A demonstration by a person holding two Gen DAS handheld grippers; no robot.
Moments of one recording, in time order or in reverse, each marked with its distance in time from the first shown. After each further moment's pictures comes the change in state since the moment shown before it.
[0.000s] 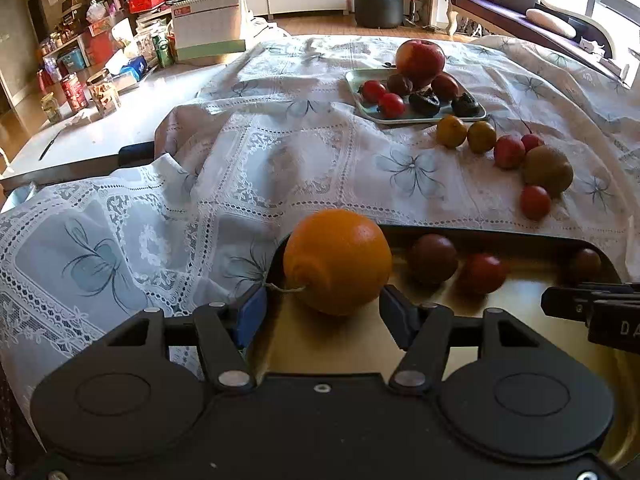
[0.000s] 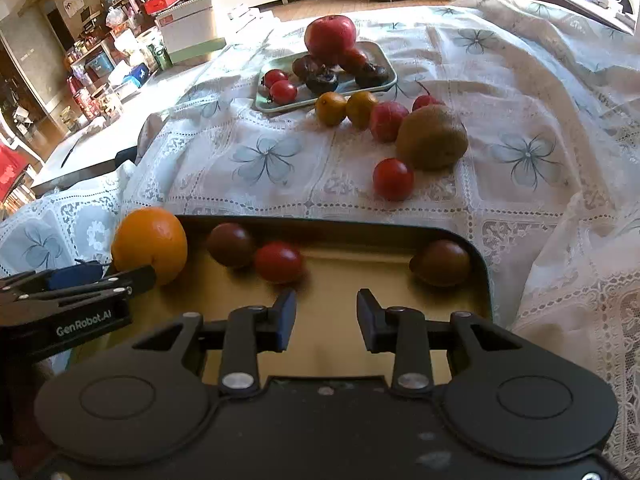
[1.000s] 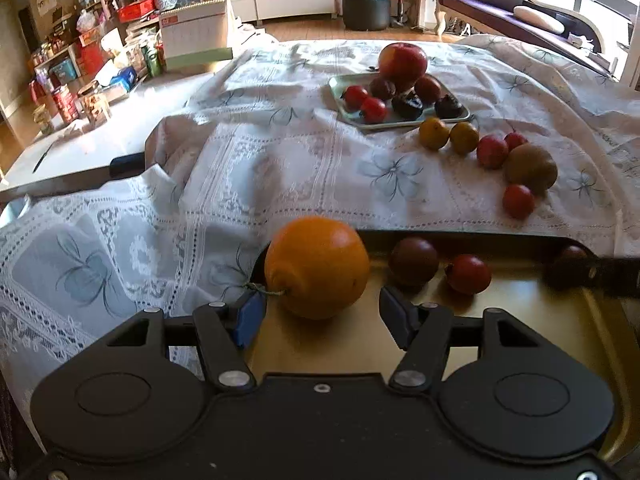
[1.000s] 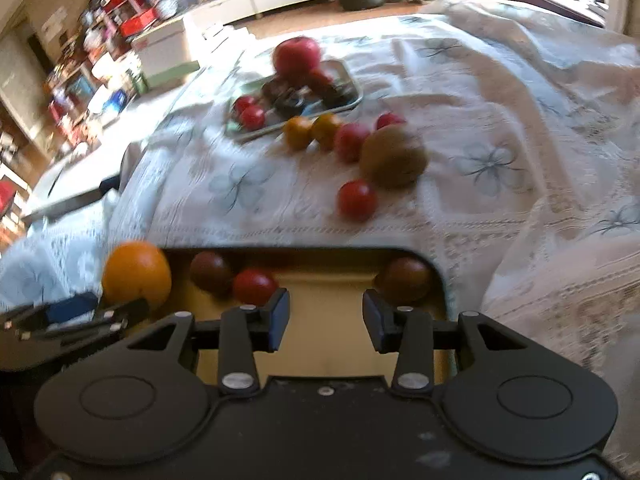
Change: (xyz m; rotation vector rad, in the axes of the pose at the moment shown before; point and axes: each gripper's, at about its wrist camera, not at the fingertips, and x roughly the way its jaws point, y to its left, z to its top) left arm -0.007 -0.013 0.004 0.037 -0.017 -0.017; right arm -0.018 -0.021 0.012 0.086 -0.037 -0.042
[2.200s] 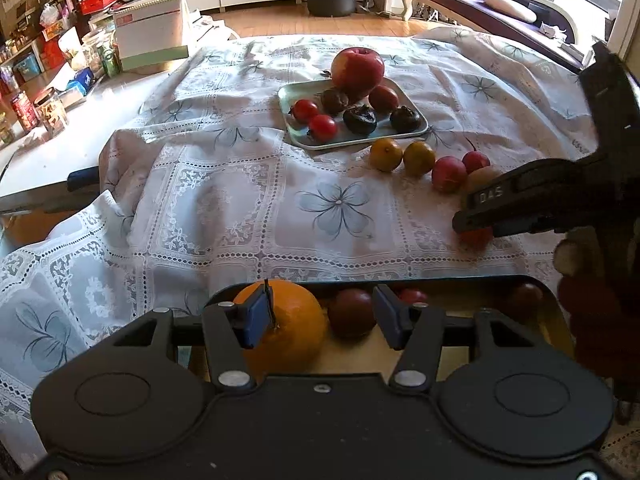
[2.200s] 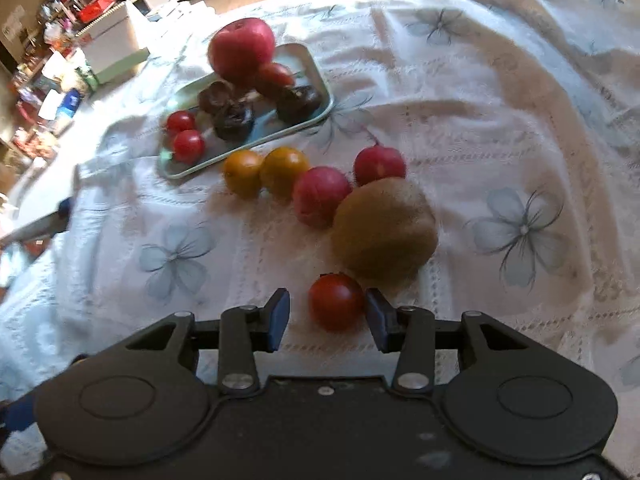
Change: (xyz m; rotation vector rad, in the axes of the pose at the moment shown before) left arm 0.008 -0.023 0.050 0.025 0.066 -0.102; right arm 0.105 -0.012 0.091 0.053 0.134 -0.063
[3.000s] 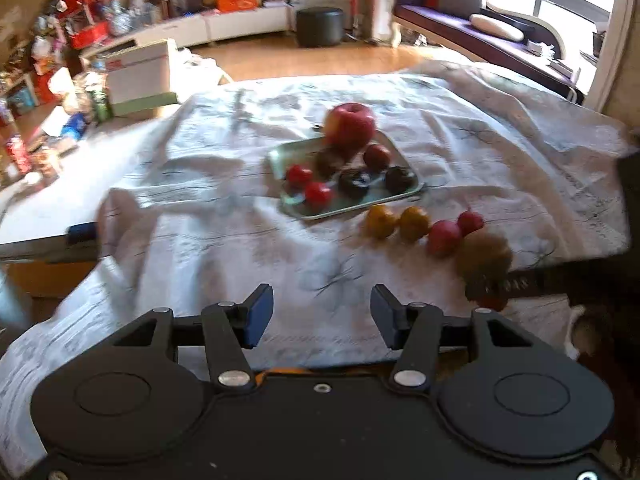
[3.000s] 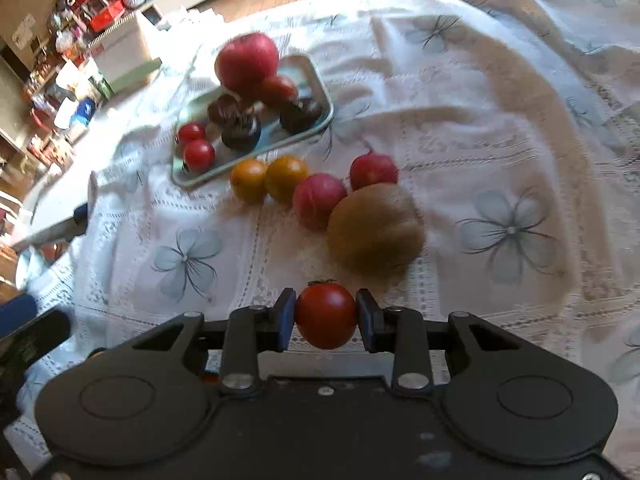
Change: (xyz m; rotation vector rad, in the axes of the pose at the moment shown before) left arm -0.001 -0.006 0.055 0.054 -0.075 -0.020; right arm -0.027 -0.021 -0.002 0.026 -0.010 0.075
